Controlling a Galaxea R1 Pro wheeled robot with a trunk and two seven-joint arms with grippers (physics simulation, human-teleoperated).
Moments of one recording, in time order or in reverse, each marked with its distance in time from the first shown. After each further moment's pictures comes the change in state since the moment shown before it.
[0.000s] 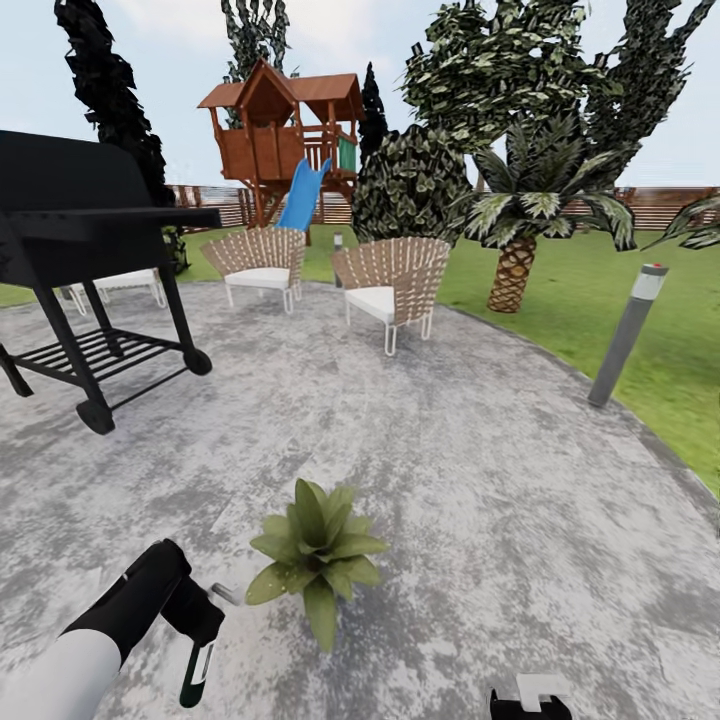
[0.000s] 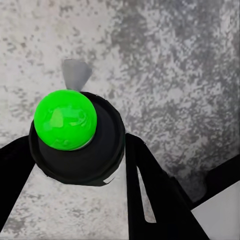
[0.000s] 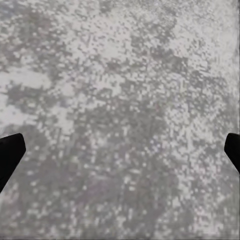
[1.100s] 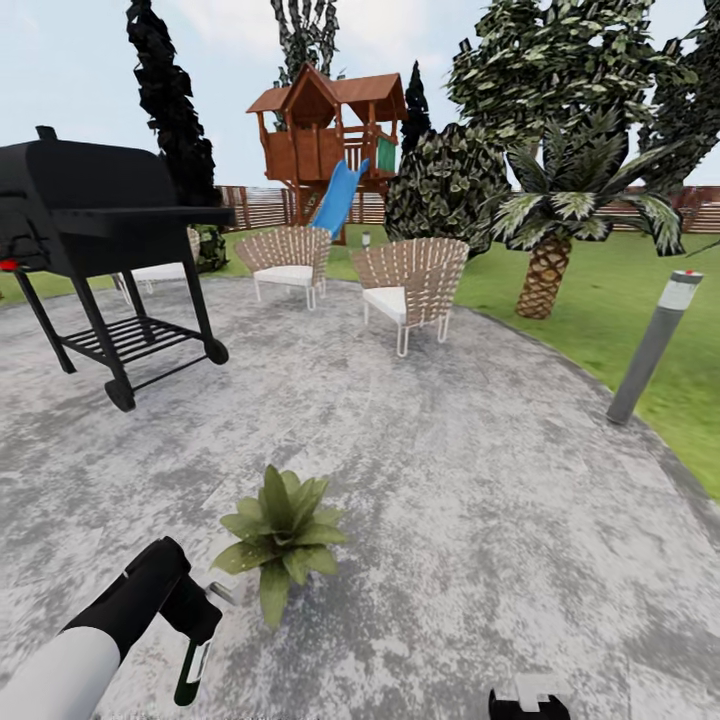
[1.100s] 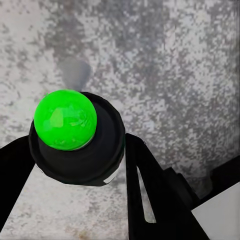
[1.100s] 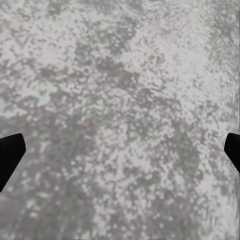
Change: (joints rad) left arm -0.006 0.007 -0.015 -0.002 -0.012 0.010 0.002; right arm 0.000 0.002 0.004 0.001 0.004 -0.002 0.004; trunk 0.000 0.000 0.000
